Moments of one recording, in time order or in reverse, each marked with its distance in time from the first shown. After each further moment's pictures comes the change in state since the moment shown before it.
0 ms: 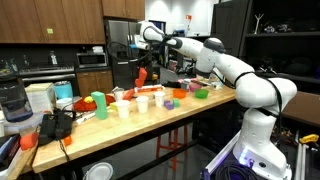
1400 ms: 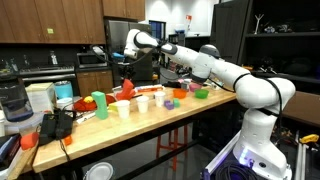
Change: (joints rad) arm 0.067 0.142 0.098 -0.188 0.140 0.005 0.000
